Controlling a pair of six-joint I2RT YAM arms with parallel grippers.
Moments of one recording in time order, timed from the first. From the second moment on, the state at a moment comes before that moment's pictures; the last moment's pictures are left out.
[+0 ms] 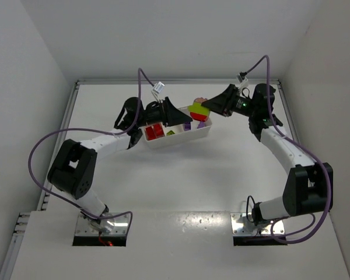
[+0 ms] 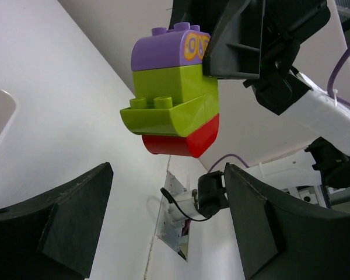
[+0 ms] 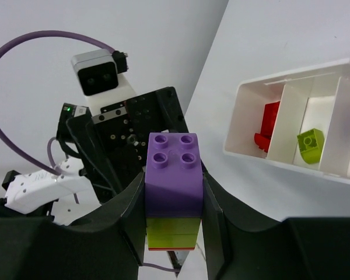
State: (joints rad) left arm -0.45 1.62 0.97 0.77 0.82 -1.01; right arm 0.12 1.43 0.98 0.31 -0.87 0.93
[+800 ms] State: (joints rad) left arm -0.50 1.74 1.06 0.96 0.92 -1.14; right arm 0.14 1.43 0.96 0.47 -0.93 0.99
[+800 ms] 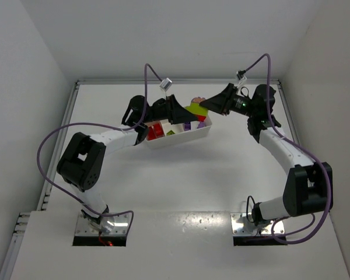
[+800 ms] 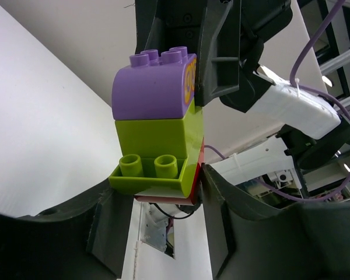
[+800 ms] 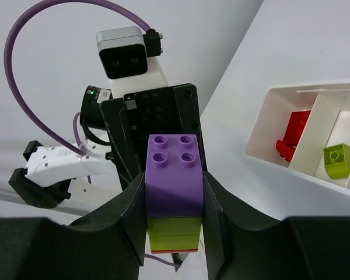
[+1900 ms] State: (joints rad) left arm -0.47 1.55 0.97 0.60 0.95 -0.73; right arm 0.02 1.44 0.96 0.45 -0.92 0.93
